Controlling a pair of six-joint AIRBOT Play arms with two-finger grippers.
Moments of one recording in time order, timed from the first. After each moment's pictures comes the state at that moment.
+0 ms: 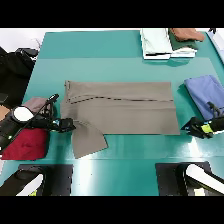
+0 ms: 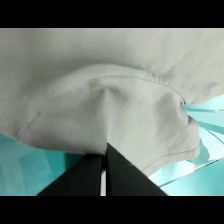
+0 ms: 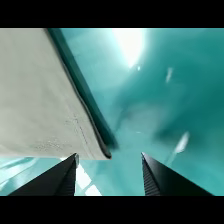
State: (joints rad) left arm -0.11 -0.88 0.58 0.98 -1.07 -1.48; right arm -0.67 -1.14 0.64 -1.14 1.34 1.27
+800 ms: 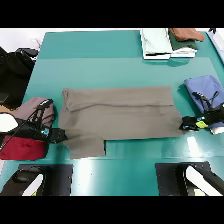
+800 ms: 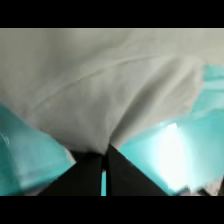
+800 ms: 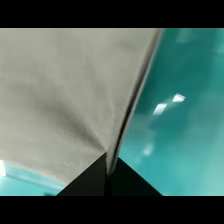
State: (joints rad) left arm -0.11 -0.64 0.61 1.10 -1.39 -1.57; right arm -0.37 -0.96 0.73 -1.27 1.45 1.23
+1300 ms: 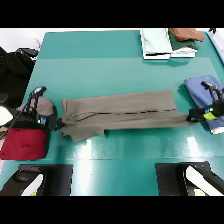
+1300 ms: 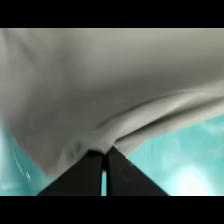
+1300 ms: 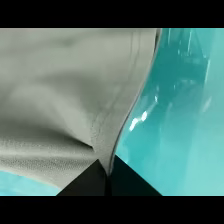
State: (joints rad) left arm -0.11 -0.74 0.75 1.20 -1.23 -1.56; right arm -0.36 -1.03 0.92 -1.31 1.44 1.28
